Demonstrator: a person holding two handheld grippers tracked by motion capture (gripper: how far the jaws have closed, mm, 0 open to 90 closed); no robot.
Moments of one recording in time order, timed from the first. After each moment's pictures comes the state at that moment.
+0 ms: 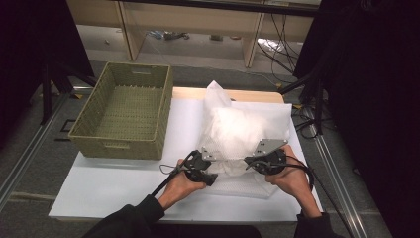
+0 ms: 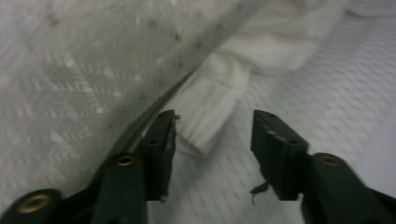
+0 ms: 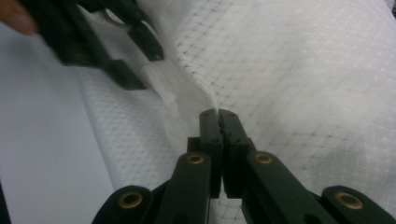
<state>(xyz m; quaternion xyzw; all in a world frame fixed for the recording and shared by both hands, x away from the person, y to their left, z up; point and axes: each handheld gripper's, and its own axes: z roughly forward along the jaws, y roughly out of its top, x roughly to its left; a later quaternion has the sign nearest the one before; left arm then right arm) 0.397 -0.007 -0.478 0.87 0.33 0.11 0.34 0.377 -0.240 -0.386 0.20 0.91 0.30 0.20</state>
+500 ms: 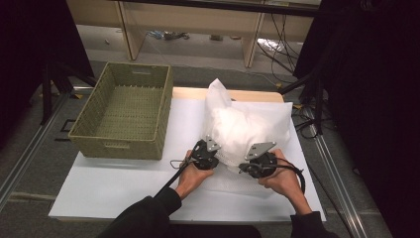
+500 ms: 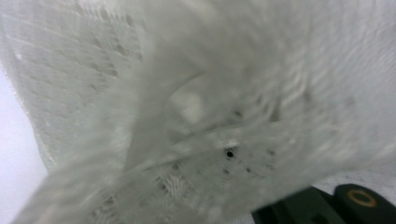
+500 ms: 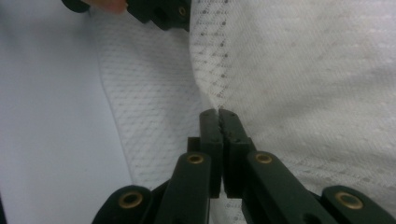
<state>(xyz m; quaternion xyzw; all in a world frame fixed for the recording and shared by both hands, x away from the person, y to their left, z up) 0.424 -0.022 -0.483 0.83 0.35 0.16 0.41 0.388 -0.229 -0.419 0.22 0.92 0.28 0.14</state>
